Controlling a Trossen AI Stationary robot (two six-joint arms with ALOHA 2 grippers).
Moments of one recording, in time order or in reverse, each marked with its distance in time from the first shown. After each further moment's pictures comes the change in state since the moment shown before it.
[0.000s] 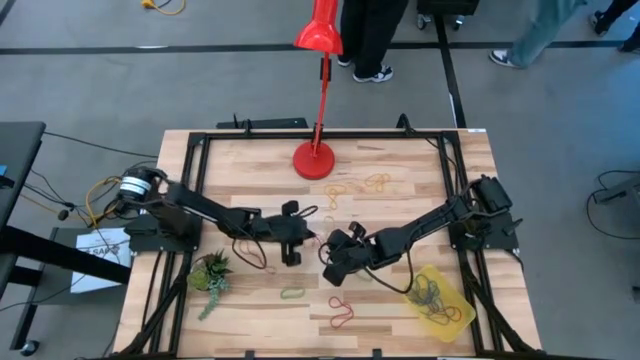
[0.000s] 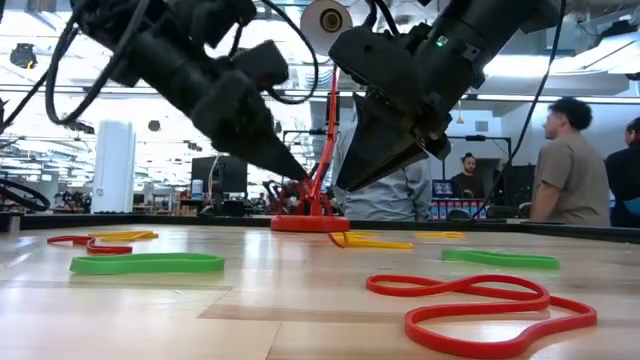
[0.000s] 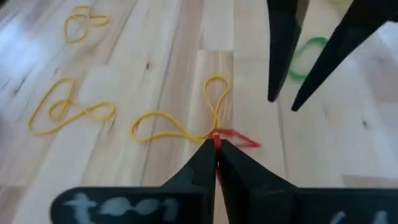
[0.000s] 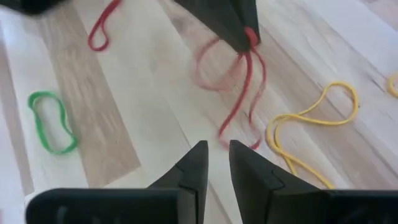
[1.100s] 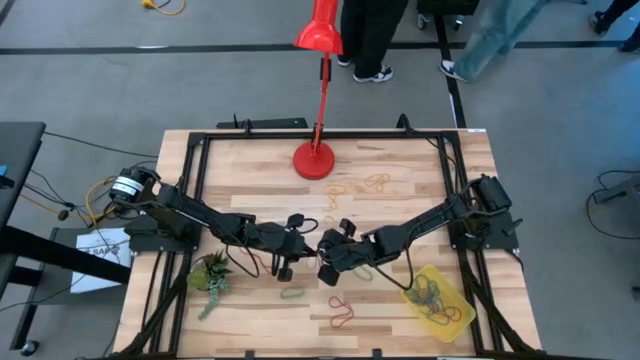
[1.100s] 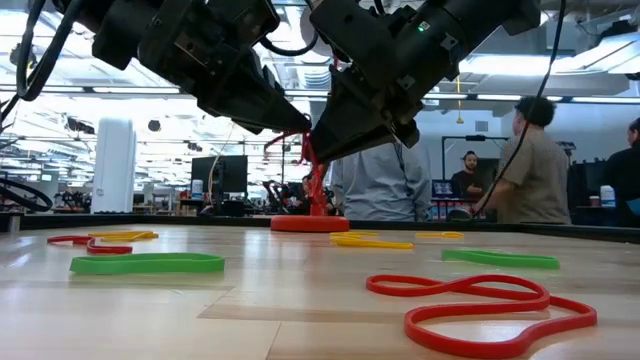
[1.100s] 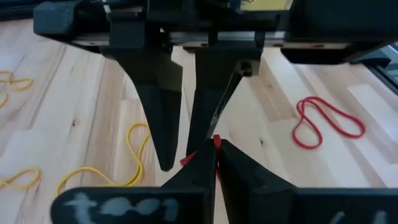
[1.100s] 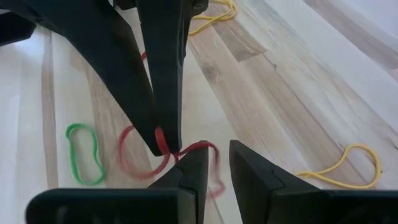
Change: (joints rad) left arm -0.093 -0.044 0.001 0.090 0.146 0.093; right arm -0.014 0.000 0.000 0.168 -0.001 -0.159
